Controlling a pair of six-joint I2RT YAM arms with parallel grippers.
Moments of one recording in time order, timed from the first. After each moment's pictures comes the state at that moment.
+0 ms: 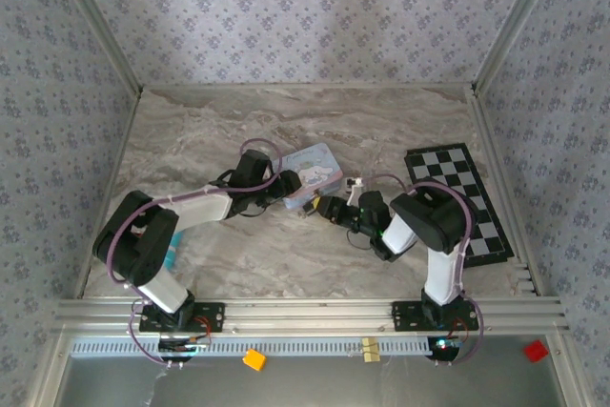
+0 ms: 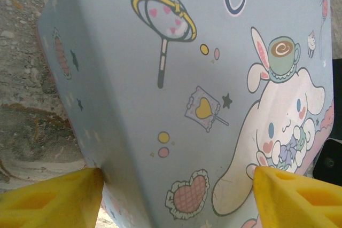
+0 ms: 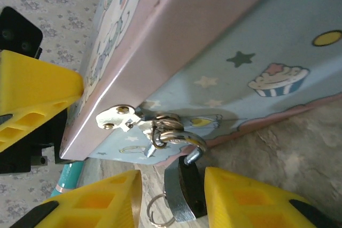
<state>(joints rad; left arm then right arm) -0.60 1.61 0.79 0.05 0.22 -0.95 0.62 1.92 0.37 1.26 -0.30 0.97</state>
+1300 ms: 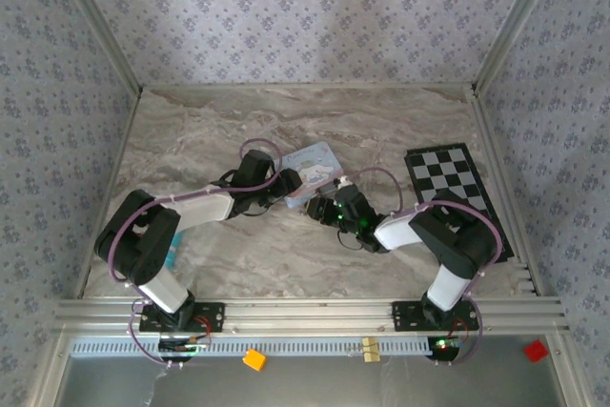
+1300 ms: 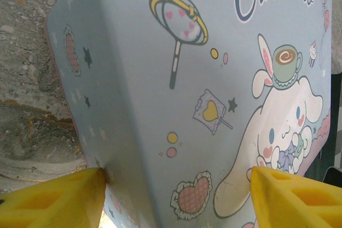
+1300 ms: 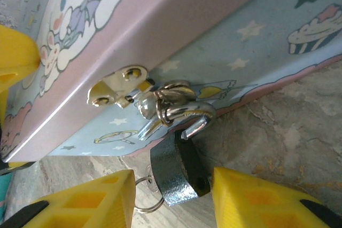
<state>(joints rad) -0.61 1.61 0.80 0.06 0.18 -1.02 0.76 1.70 0.52 0.61 -0.04 0.89</state>
